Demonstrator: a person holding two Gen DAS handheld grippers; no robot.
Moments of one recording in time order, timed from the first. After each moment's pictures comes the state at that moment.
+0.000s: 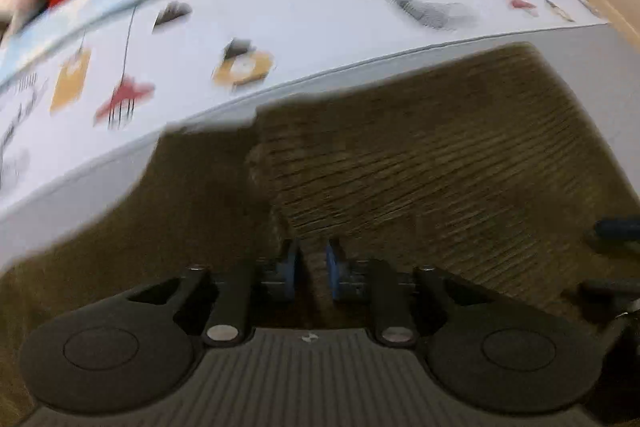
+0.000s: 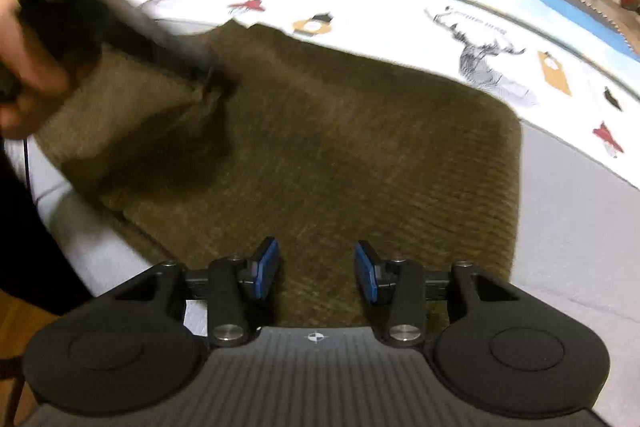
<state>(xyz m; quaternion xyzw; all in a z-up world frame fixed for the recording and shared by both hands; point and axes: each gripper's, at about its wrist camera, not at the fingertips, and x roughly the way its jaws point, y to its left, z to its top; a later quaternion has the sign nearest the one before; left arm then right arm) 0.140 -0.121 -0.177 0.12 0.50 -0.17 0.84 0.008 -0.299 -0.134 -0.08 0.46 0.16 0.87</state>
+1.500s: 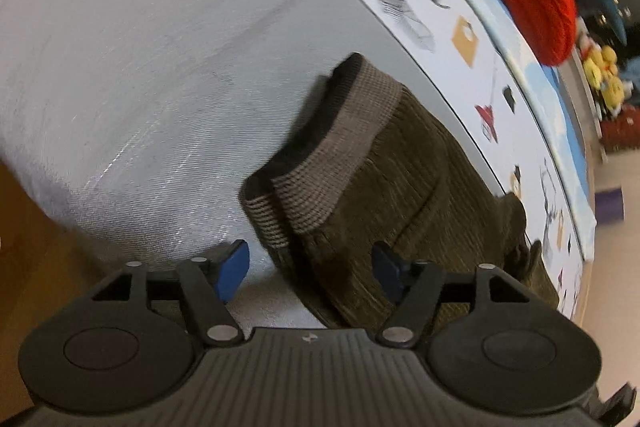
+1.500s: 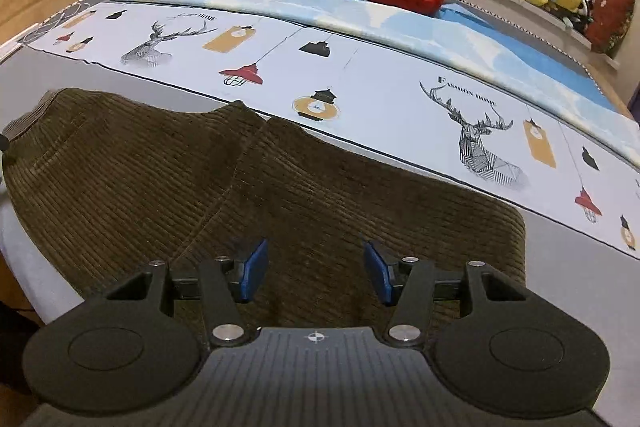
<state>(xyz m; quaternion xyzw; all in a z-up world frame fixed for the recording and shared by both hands) 0.038 0.290 -0.151 -0.35 0.55 0.05 0.75 0.038 -0.229 -0.102 -0.09 0.40 0.12 0.90</state>
